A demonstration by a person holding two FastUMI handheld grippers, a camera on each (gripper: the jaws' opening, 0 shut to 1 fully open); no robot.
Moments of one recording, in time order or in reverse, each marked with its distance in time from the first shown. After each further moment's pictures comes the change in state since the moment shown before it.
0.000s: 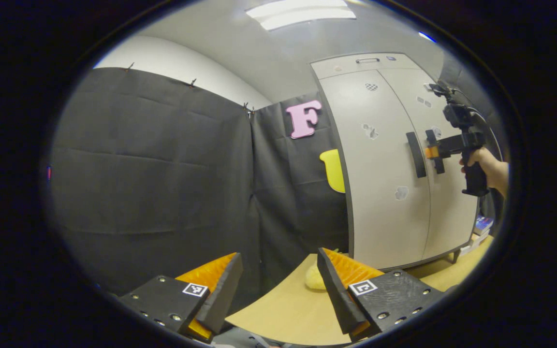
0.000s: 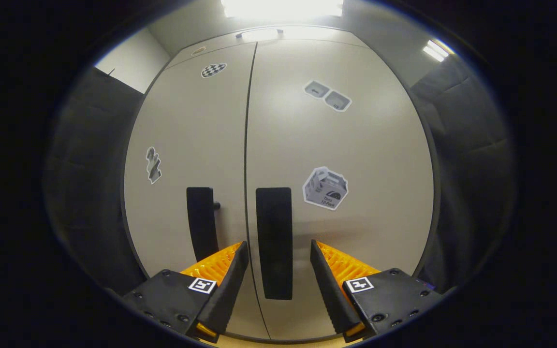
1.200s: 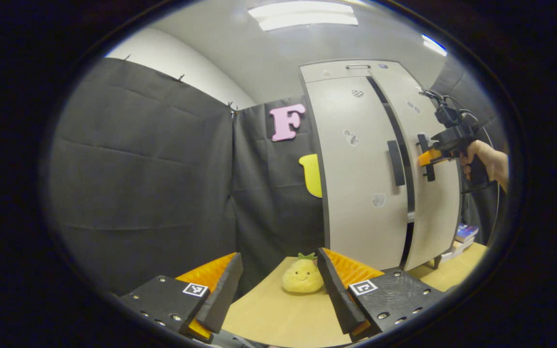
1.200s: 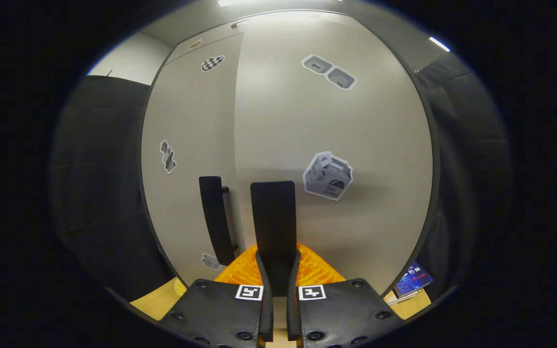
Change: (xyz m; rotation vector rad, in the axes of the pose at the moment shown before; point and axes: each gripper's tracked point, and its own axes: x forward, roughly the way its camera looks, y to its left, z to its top) left arm 0.005 -0.044 0.011 -0.053 -0.020 -0.171; right arm -0.035 -0.001 -0.003 0.007 0.157 0.116
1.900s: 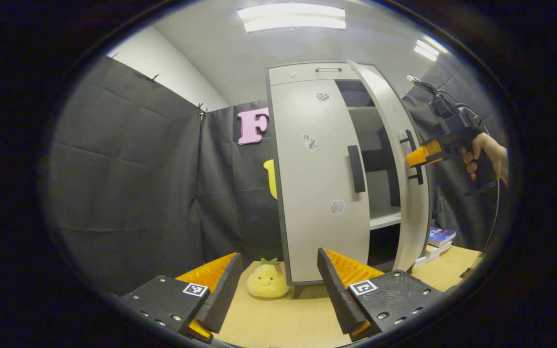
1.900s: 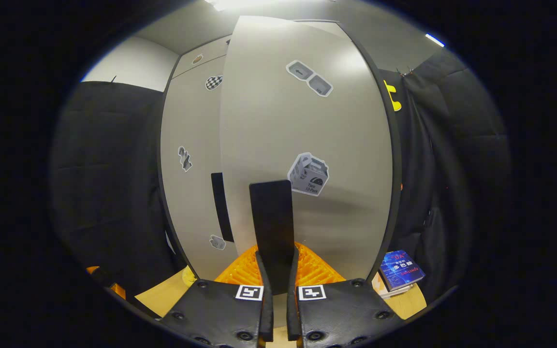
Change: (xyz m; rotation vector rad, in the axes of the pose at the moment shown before) left arm 0.009 -0.082 0.011 -0.008 -0.030 -0.182; right arm -0.027 -0.007 0.007 0.012 0.003 0.037
